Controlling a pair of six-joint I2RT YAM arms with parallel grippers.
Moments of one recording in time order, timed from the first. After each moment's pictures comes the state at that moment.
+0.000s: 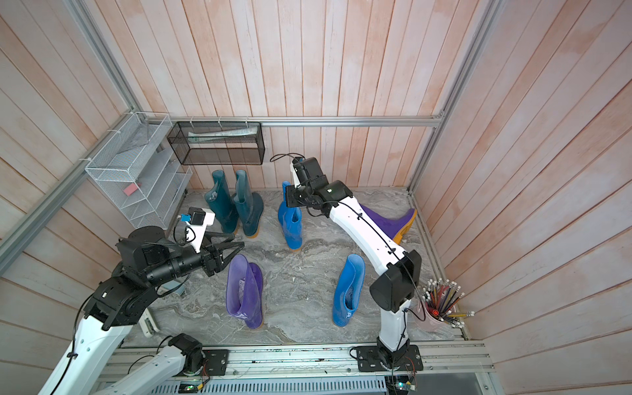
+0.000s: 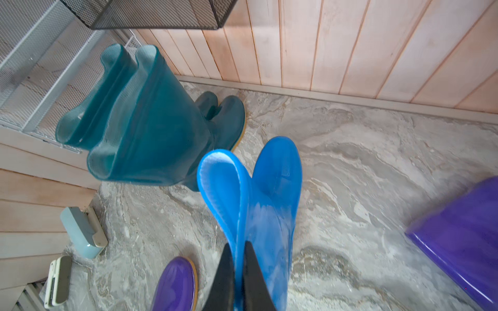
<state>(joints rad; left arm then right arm) -0.43 0.80 1.16 -0.64 0.46 -0.13 0.66 1.95 2.14 -0.83 -0.02 0.38</state>
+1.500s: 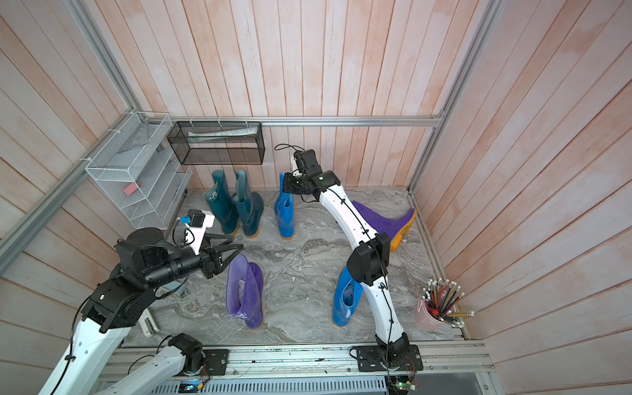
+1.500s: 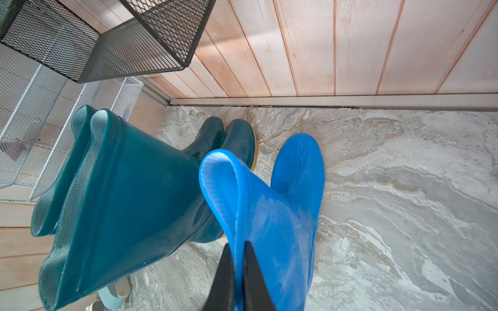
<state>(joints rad) -0.43 0.79 1.16 -0.67 0.46 -0.12 0.57 2.28 2.47 -0.81 -0.21 0.51</state>
